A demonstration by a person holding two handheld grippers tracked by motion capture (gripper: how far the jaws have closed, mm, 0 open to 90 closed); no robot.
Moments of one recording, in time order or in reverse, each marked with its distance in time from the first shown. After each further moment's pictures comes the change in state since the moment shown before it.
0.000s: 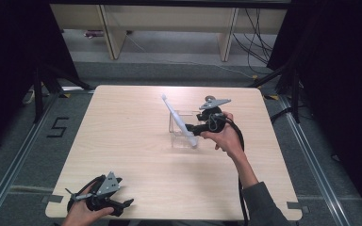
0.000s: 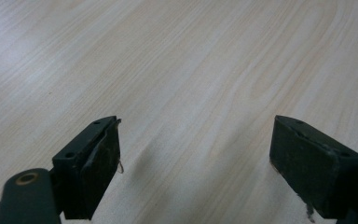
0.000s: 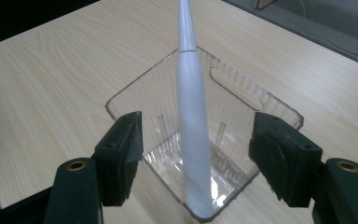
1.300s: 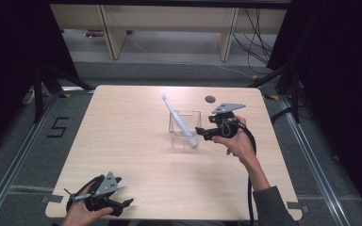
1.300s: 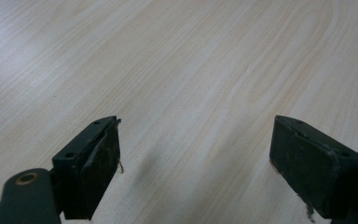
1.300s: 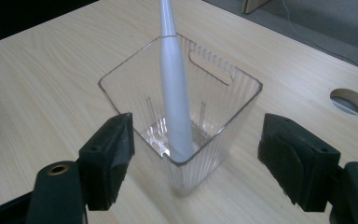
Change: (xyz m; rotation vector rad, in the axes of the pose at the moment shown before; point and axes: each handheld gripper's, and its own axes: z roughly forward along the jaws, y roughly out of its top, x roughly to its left) left arm 0.001 0.000 -0.003 -0.020 0.004 0.011; right arm -0.010 -0.020 -0.031 -0.042 -0.042 -0.012
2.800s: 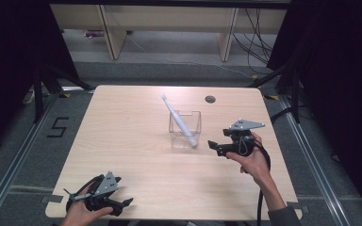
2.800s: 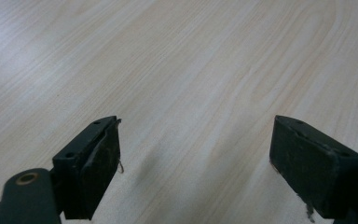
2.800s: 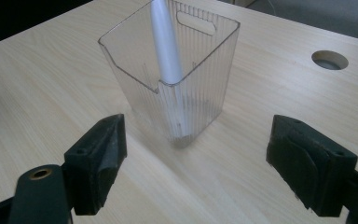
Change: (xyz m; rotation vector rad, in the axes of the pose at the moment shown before) left arm 0.001 0.000 -0.001 0.011 0.010 0.008; right arm 0.002 -0.055 -0.034 -0.060 -0.032 0.070
